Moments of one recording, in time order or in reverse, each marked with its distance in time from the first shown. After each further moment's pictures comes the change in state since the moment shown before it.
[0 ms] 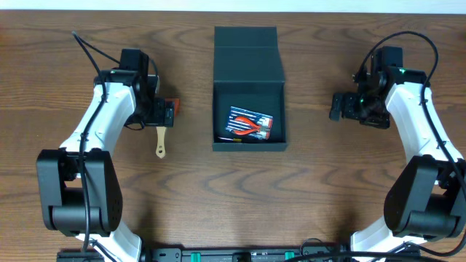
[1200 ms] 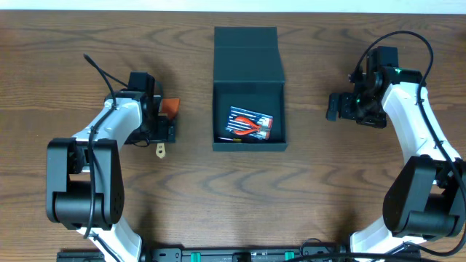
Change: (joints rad) left arm -0.002 0.045 -0.187 0.151 -0.005 -0.051; right arm 0.024 0.000 -0.002 0.004 -0.001 0.000
